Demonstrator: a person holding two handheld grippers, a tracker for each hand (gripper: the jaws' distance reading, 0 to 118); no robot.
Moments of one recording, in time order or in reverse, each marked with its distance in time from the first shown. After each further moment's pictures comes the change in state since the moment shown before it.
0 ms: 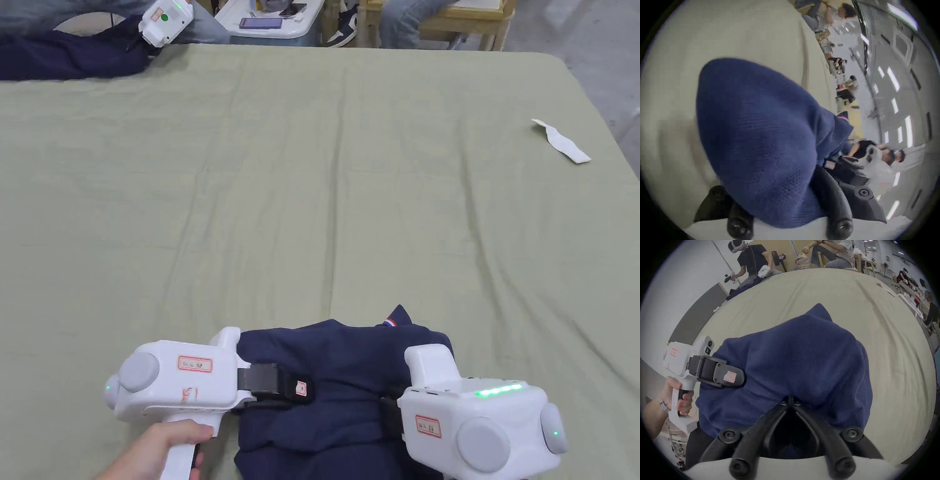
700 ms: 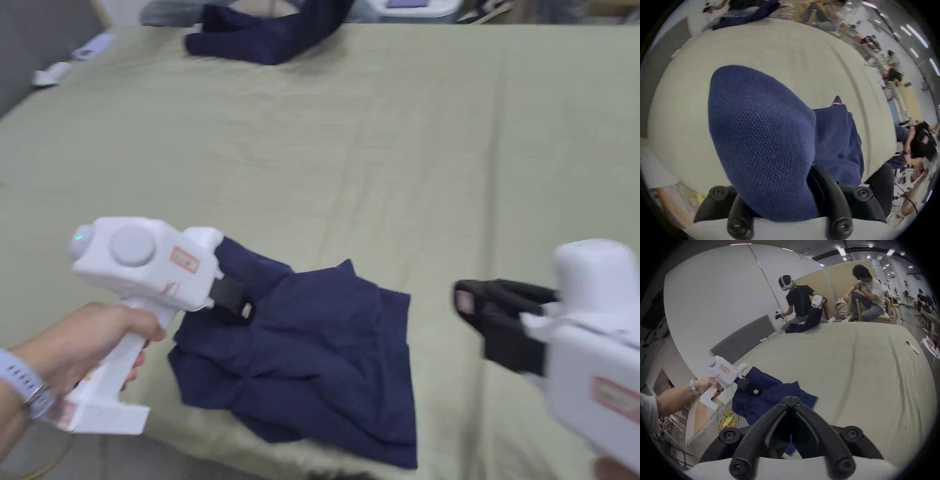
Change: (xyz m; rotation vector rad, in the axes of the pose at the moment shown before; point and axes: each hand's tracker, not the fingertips) left arm -0.055 0.051 0.247 0.059 0.686 -0.162; right arm -0.125 0.055 0.114 0.392 0.312 0.206
